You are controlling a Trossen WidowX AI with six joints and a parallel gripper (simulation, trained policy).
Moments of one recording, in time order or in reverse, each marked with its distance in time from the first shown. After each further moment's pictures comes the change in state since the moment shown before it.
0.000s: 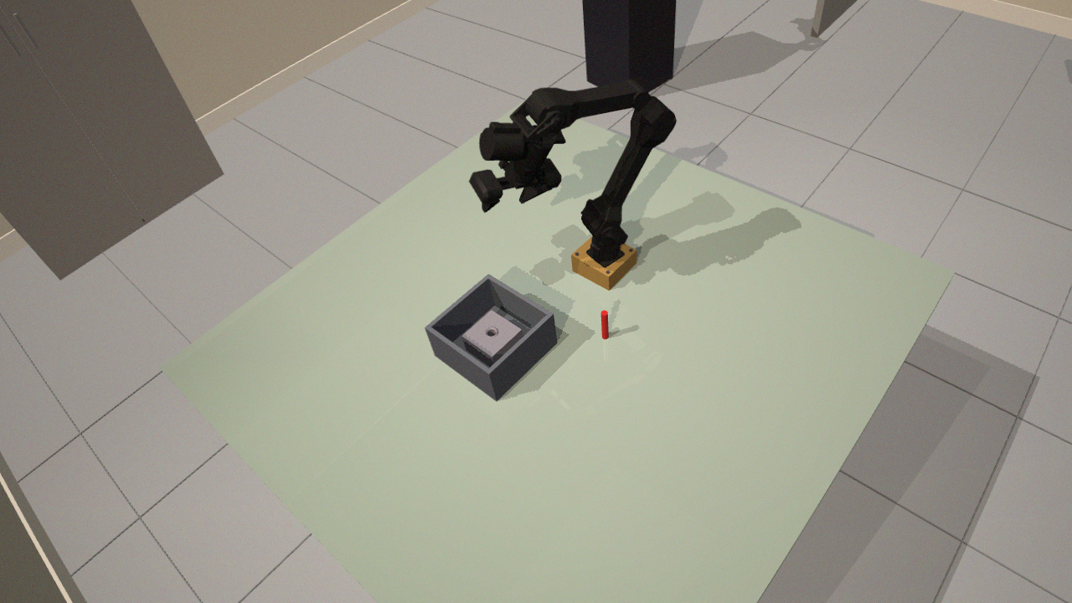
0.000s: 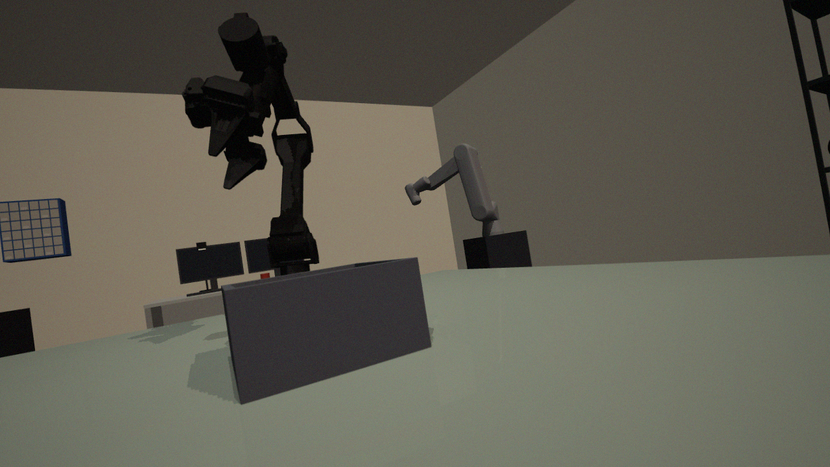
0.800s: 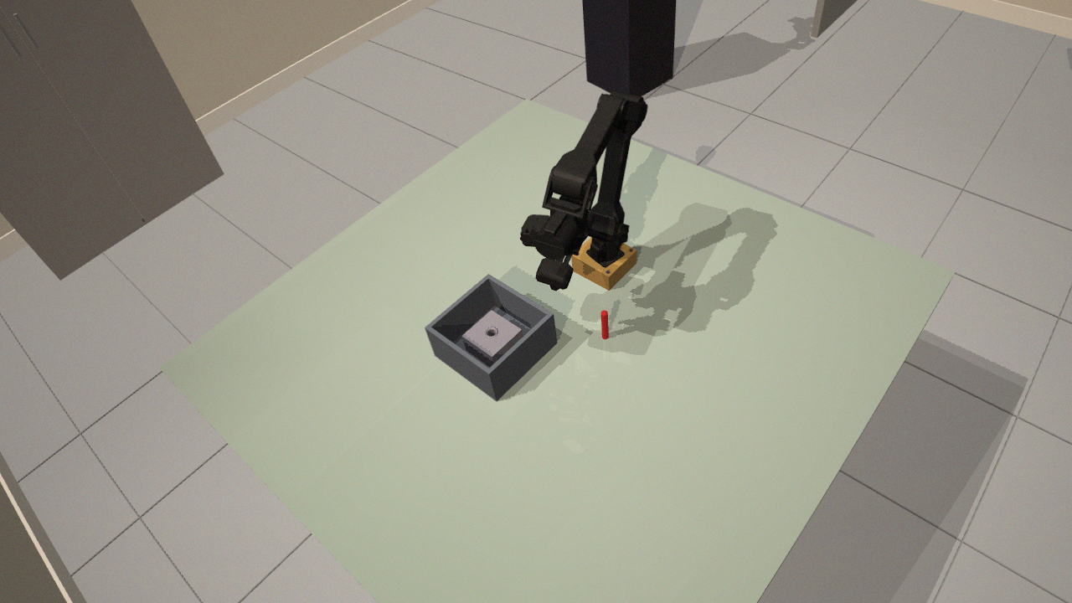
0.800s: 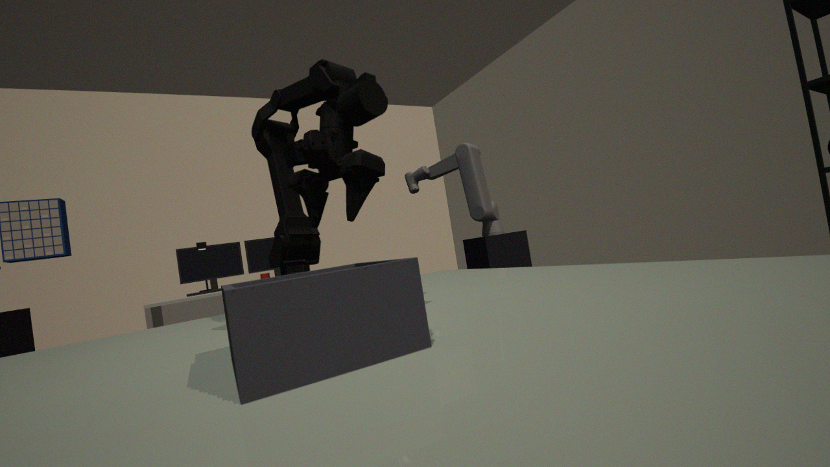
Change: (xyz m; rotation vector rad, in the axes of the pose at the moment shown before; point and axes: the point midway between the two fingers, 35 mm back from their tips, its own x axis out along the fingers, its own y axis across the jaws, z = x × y) arm 0.019 -0.043 -0.166 -0.663 0.266 -0.158
